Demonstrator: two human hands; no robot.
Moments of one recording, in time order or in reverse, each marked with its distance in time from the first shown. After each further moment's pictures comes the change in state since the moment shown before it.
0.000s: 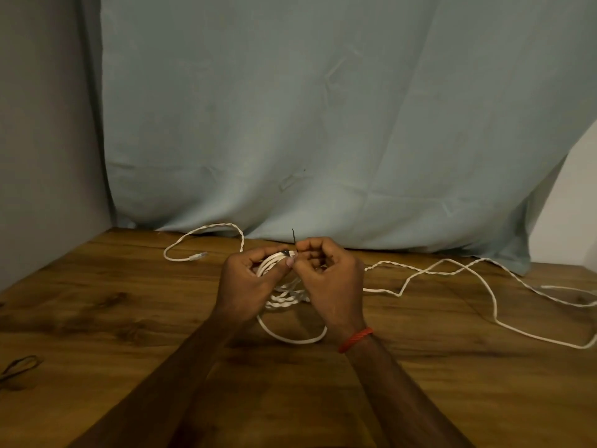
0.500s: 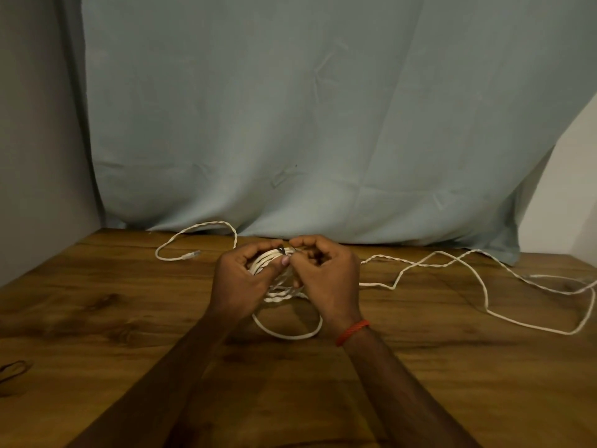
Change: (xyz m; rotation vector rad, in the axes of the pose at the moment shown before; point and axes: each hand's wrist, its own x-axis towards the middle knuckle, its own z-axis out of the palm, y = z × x) left_hand 0.003 -0.007 0.000 0.078 0.025 0.086; right_hand 0.000 -0.004 -0.003 0.024 0.005 0.095
